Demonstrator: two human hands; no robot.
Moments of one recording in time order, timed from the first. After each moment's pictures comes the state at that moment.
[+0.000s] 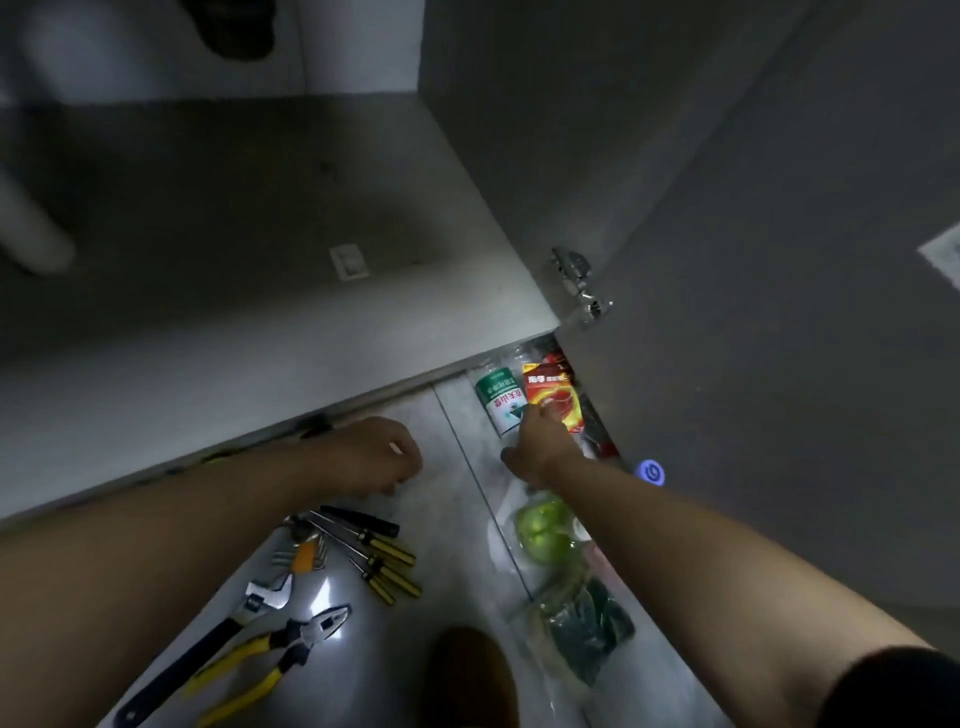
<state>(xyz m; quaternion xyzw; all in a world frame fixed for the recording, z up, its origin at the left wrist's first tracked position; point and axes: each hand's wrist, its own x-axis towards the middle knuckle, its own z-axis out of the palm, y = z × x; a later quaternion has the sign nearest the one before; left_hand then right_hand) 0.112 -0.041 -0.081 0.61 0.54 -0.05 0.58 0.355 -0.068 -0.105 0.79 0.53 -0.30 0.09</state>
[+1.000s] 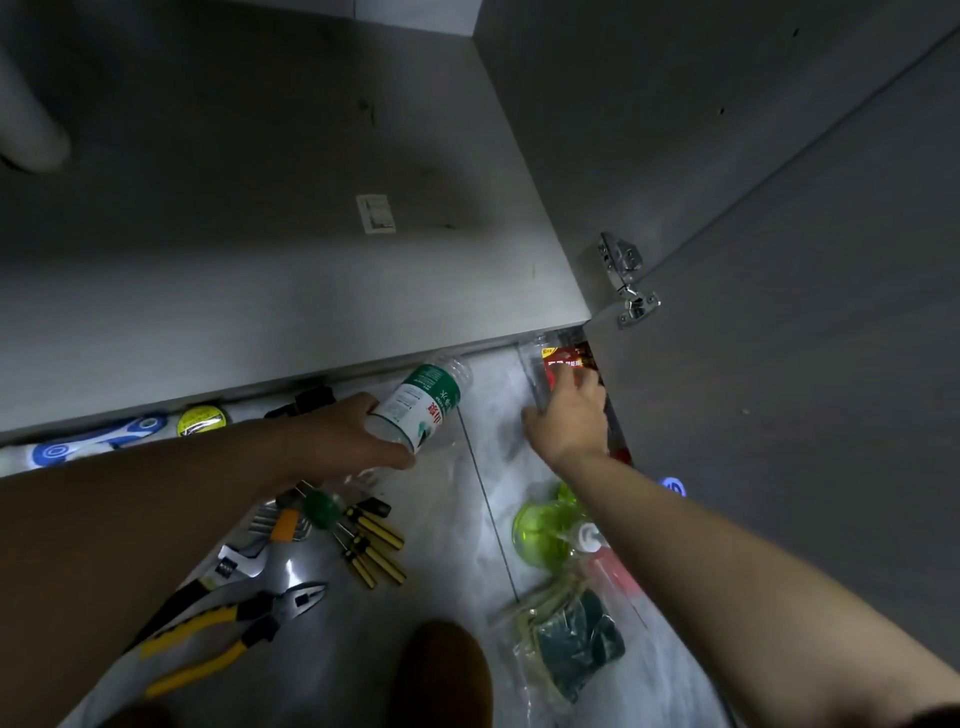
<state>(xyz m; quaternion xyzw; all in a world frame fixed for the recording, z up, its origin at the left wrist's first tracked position) 0.091 -0.046 -0.118 0.51 0.59 0.00 0.63 0.360 -0.050 -0.116 0.83 0.54 -0.15 0.02</state>
